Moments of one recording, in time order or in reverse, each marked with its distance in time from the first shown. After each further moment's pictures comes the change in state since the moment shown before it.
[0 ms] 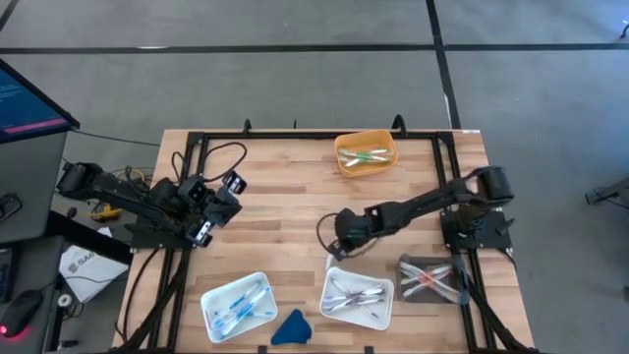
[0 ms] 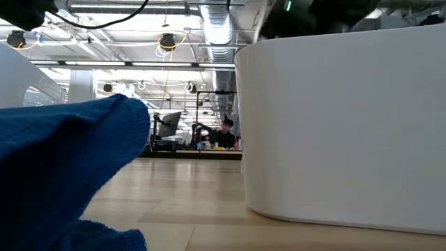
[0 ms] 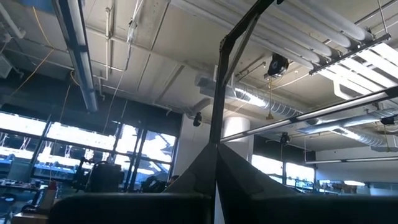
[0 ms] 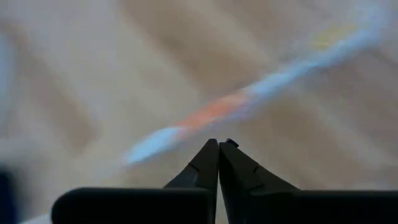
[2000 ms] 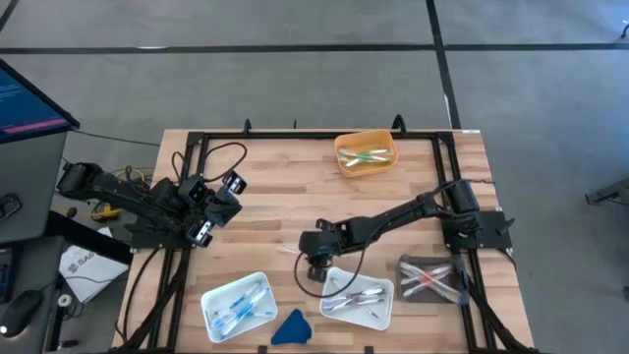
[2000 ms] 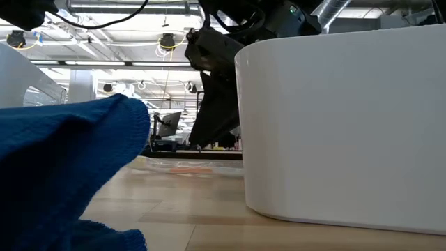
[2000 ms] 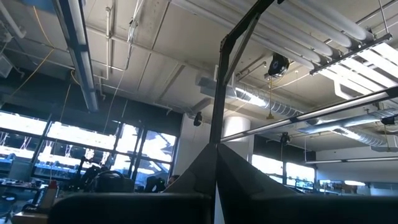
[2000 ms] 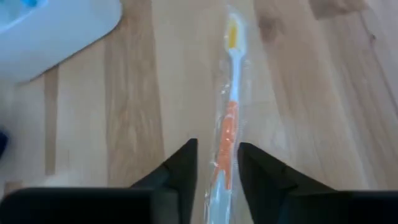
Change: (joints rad) left arm -0.001 0.000 0.000 -0.003 -0.002 -0.001; right arm 0.061 0.307 0.392 0.007 0.082 -0.621
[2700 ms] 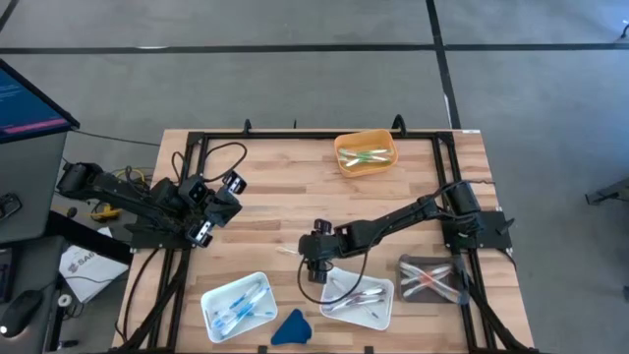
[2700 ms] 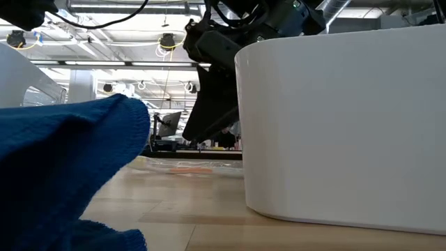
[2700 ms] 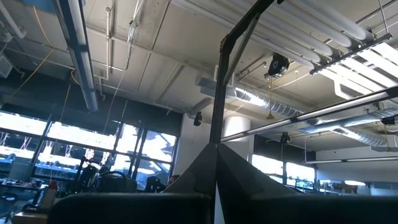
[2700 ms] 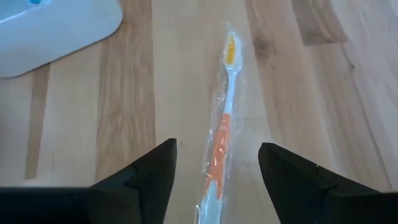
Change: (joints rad) left arm 0.000 0.000 0.000 0.000 0.000 0.001; right arm 0.025 -0.001 0.000 0.024 0.092 -0.096
